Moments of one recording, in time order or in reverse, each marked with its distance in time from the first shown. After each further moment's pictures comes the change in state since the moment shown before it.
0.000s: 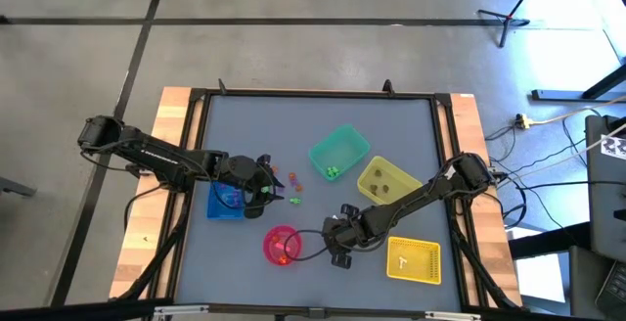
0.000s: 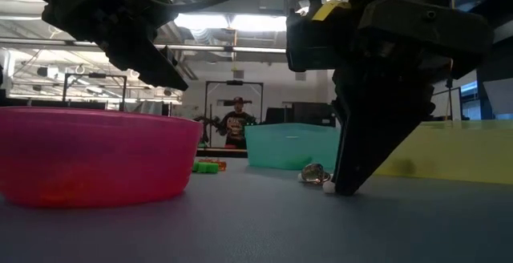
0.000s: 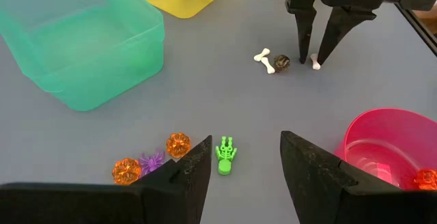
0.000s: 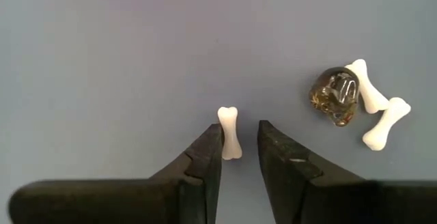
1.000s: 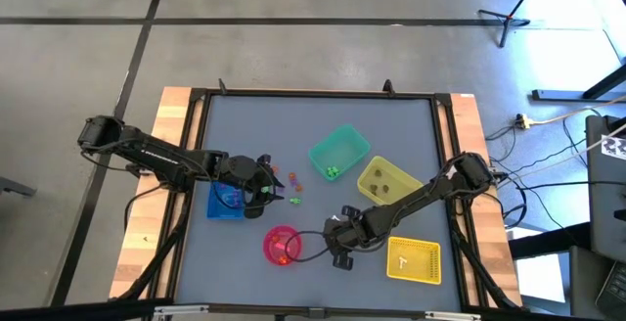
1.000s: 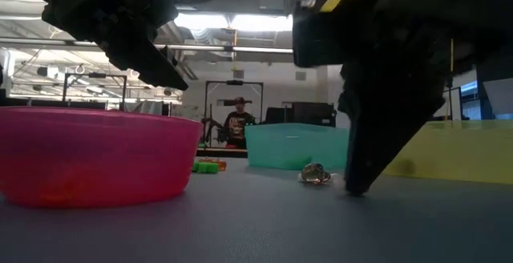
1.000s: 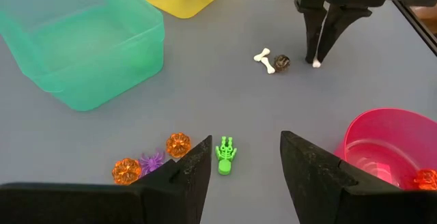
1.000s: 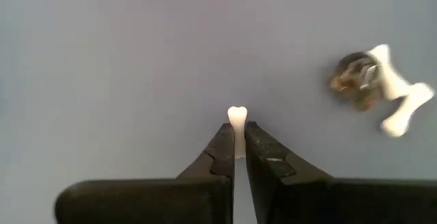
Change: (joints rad) left arm 0.000 0.000 0.000 0.000 0.000 0.000; right arm 0.000 -0.025 -0.005 0.007 -0.011 0.001
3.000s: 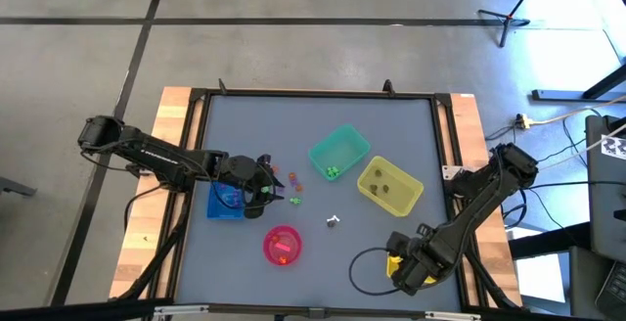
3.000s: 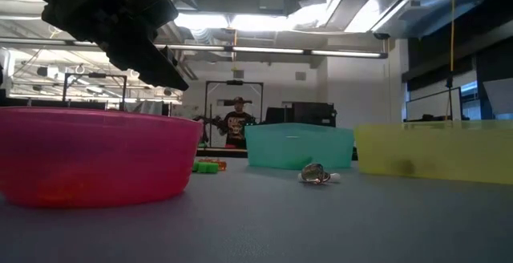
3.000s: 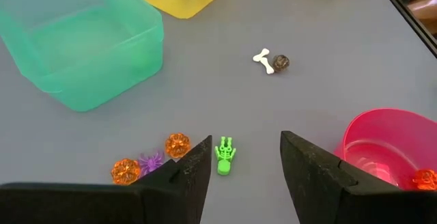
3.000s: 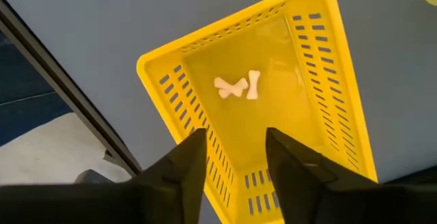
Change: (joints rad) left arm 0.000 0.000 0.000 0.001 0.001 0.000; right arm 0.360 -0.321 0.004 -0.621 -0.154 0.697
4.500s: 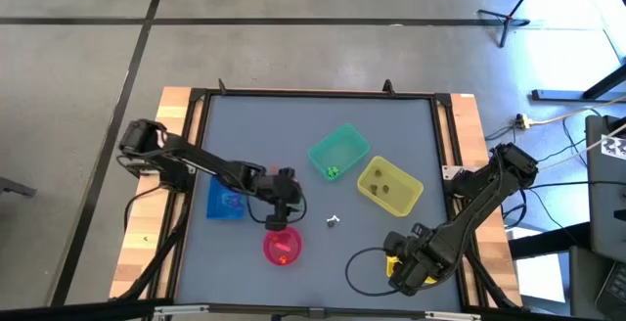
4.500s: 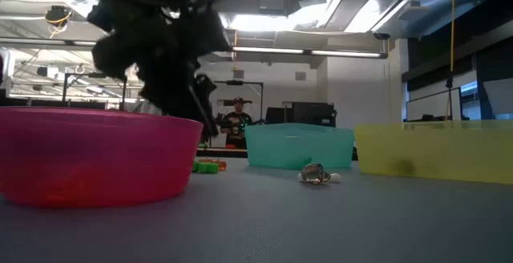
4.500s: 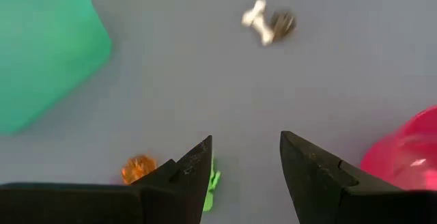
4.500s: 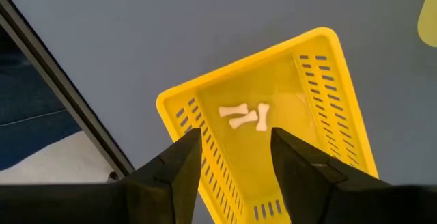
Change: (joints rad) left arm -0.058 0.415 0.321 -0.178 -0.028 0.059; right arm 0.000 0.000 0.000 0.046 0.095 -0.006
